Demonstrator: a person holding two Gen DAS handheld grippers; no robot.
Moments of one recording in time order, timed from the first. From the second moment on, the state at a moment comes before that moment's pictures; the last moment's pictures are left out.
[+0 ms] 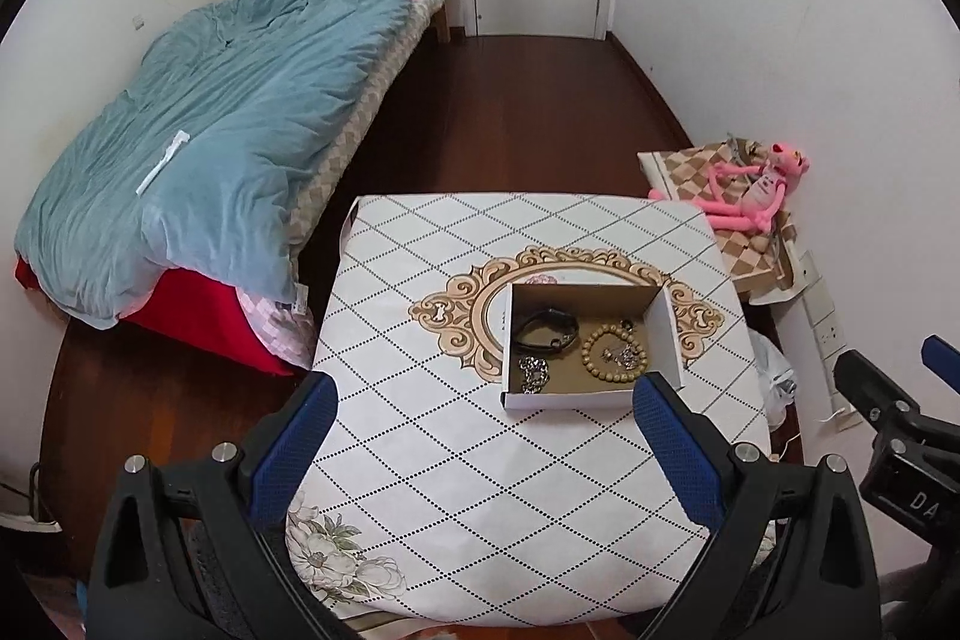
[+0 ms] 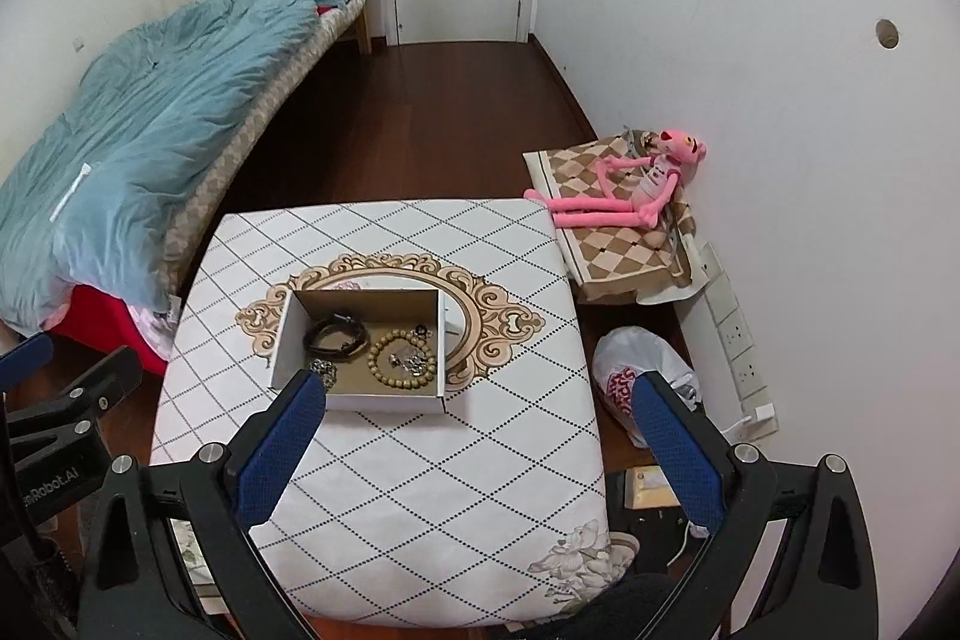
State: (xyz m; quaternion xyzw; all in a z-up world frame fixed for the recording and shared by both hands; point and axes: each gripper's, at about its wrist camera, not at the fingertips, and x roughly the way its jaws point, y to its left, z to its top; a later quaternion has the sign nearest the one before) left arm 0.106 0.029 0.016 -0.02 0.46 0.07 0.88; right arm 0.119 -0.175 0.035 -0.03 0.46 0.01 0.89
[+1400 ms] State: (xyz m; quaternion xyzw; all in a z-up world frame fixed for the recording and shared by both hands) left arm 0.106 0.035 0.008 -0.03 0.48 0.06 0.87; right arm 0.126 -0.163 0.022 -0.05 0.48 0.02 0.88
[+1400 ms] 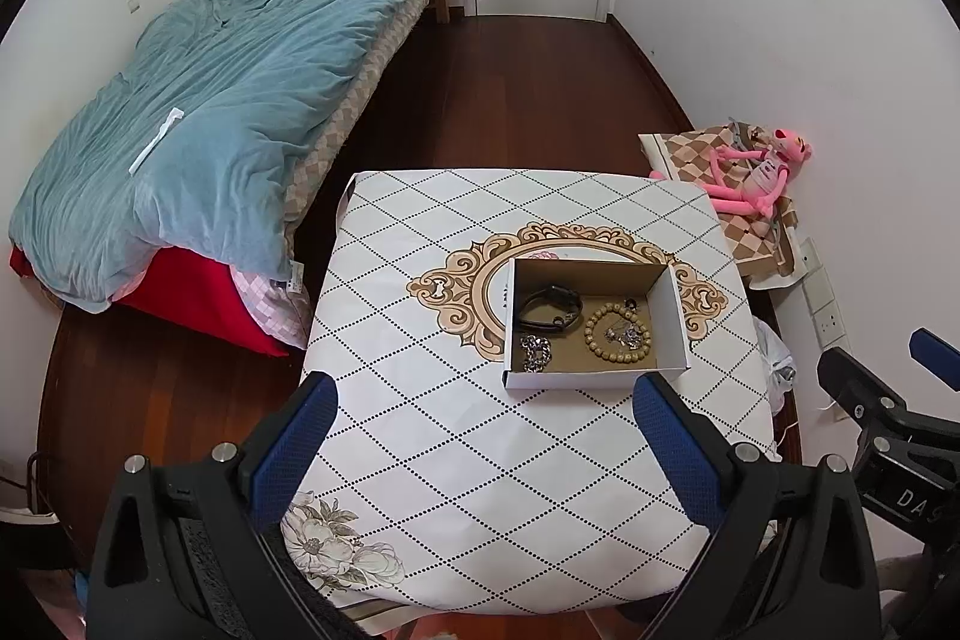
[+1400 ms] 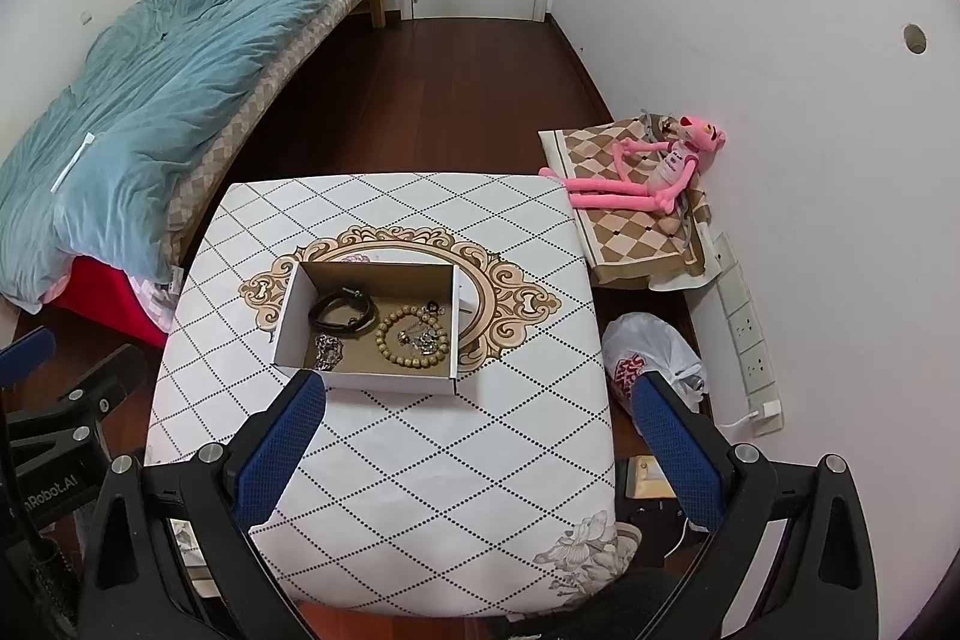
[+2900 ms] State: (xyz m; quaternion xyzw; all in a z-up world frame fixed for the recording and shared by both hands) left arm 0.105 0.035 0.006 -0.03 0.48 0.06 0.87; right arm 0.129 -0.163 0.014 -0.05 0.49 0.03 0.87
